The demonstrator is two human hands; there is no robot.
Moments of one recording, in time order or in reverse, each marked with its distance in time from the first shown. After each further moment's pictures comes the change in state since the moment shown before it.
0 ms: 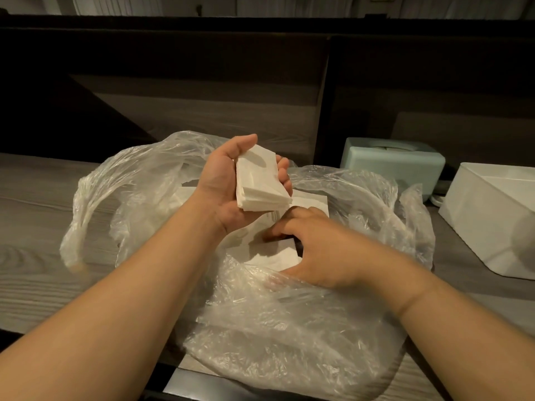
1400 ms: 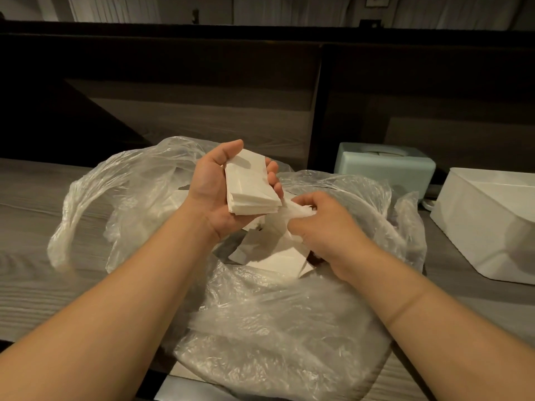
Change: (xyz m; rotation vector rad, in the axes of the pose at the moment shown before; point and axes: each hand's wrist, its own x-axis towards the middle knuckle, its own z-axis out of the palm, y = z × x) left_hand 0.000 0.001 -0.002 -0.021 0.008 0.015; right_hand 0.010 -0.004 -0.002 0.810 0.429 0.452
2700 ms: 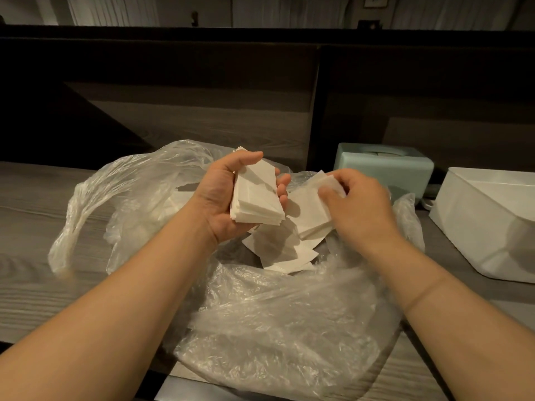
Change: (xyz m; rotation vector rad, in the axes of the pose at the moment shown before) left_hand -0.001 -0.005 0.000 0.096 -0.001 -0.080; right_hand 0.024 0.009 -0.036 -0.306 0.366 -0.397
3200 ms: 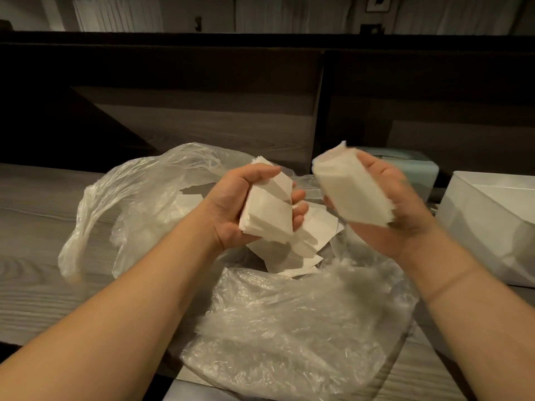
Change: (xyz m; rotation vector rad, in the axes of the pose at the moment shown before) left_hand 0.004 -0.003 -0.003 0.145 -0.125 -0.107; right_hand -0.006 -0.022 -0.032 1.056 -0.461 0.090
